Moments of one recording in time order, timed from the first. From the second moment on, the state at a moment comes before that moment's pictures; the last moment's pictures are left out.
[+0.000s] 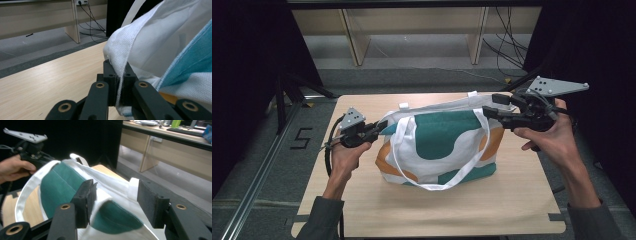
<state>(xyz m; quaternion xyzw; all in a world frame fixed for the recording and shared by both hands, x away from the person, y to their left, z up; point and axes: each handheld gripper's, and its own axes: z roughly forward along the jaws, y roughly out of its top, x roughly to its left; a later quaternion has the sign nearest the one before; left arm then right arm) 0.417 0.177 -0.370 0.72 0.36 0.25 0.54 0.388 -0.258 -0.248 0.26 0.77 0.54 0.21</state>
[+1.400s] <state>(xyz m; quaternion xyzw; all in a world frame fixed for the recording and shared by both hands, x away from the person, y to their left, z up) 0.334 0.208 -0.360 0.73 0.37 0.18 0.55 0.407 -0.216 -0.328 0.25 0.83 0.42 0.28</state>
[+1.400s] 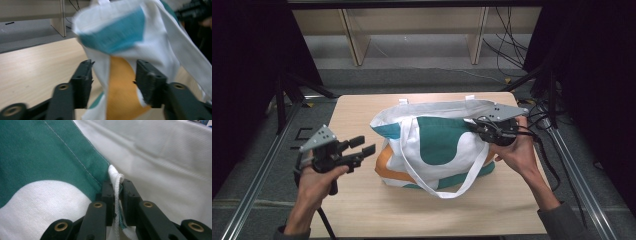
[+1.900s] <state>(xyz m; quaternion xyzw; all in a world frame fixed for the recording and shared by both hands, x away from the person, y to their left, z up) 0.356 0.125 -0.420 0.75 0.36 0.15 0.54 0.402 -0.226 -0.292 0.23 0.79 0.49 0.28</state>
